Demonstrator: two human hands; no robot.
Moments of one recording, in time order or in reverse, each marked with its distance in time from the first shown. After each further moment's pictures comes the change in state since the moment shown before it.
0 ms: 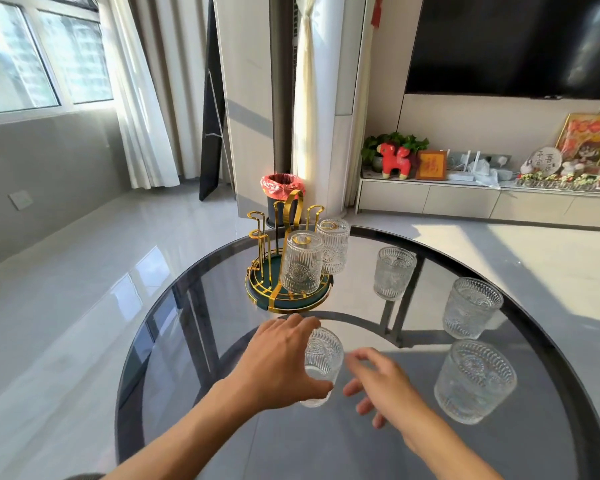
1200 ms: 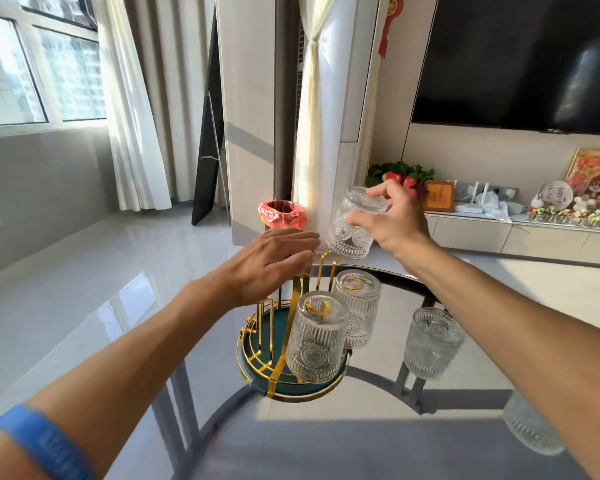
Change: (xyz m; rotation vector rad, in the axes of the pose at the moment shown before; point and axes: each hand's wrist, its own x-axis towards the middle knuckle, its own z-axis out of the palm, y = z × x) left_hand 0.201 -0.120 -0.084 -0.258 0.114 0.263; right_hand 0.203 -0.243 -0.055 -0.128 0.490 -0.670
